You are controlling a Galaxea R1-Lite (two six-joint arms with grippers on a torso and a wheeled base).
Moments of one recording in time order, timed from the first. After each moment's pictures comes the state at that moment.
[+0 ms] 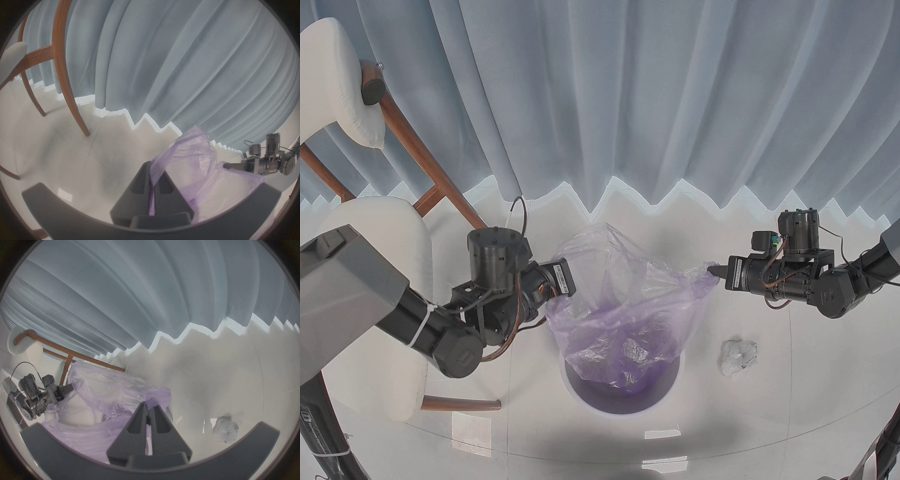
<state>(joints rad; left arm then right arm) -0.53 2.04 -0.90 -0.92 0.18 -0.41 0.28 1.96 -0.98 -0.50 0.30 0.28</state>
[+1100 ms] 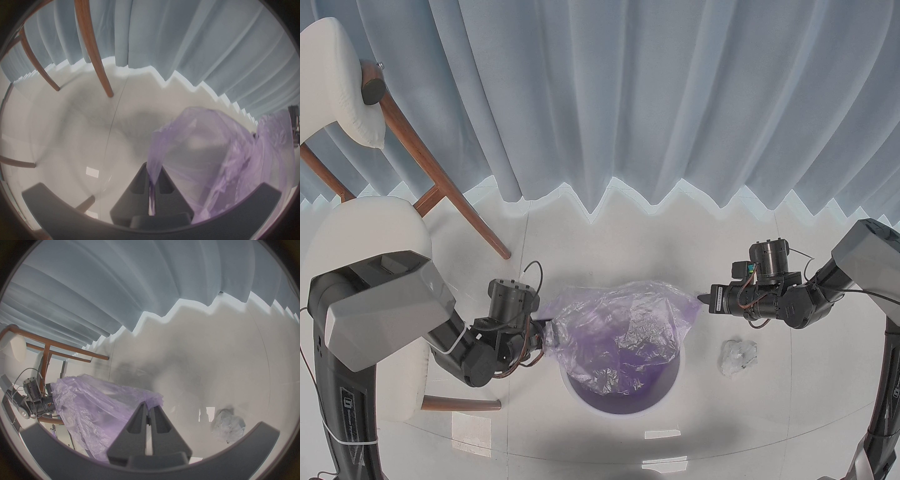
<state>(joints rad) -0.44 2.29 -0.93 -0.77 0.18 -0.38 0.25 2.22 -1.08 -0.52 0.31 0.26</state>
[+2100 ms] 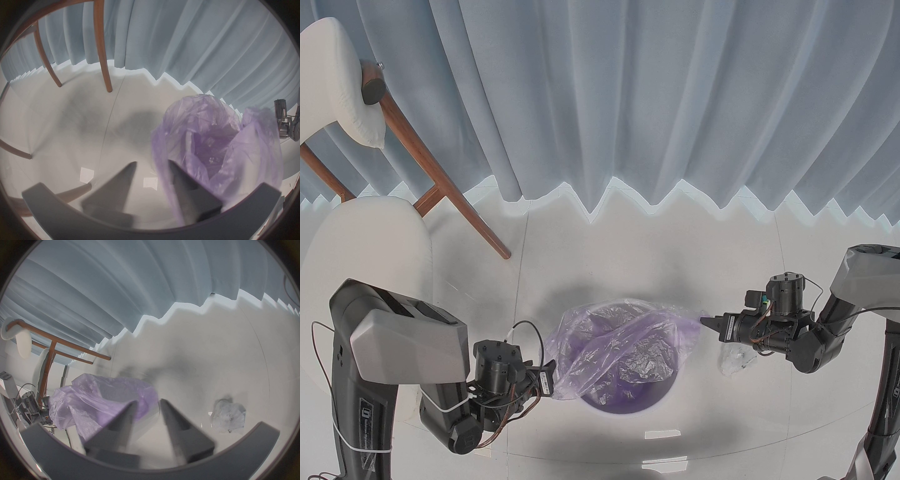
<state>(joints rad) -0.53 2.36 -0.45 -1.41 0.21 -0.38 0.24 2.23 -0.72 -0.98 0.30 0.29</state>
